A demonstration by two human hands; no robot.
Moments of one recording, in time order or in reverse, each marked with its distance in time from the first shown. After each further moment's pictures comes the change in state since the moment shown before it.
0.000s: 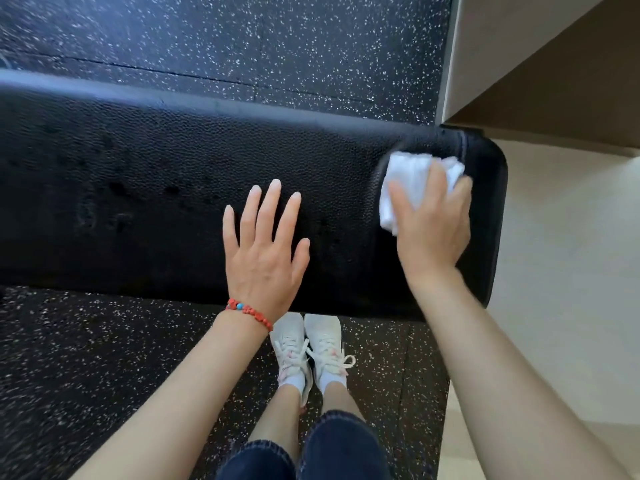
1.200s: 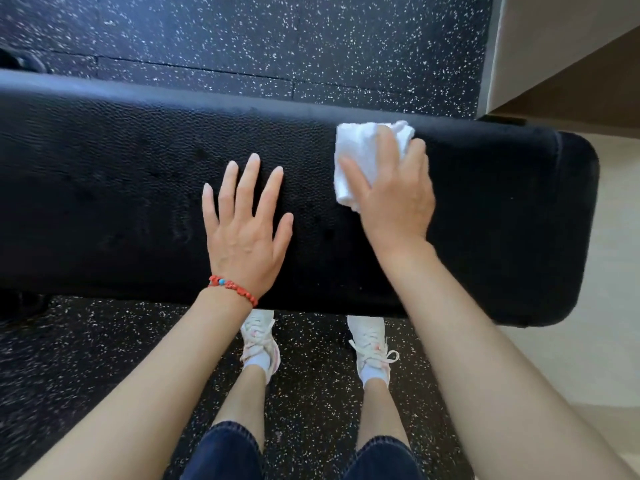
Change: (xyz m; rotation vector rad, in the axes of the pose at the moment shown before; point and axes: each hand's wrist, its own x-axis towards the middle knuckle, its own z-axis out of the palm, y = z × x) left_hand 0.022 -0.133 -0.020 0.006 -0.031 -0.011; right_hand -0.023 -0.143 0.056 -0.022 0.107 -0.246
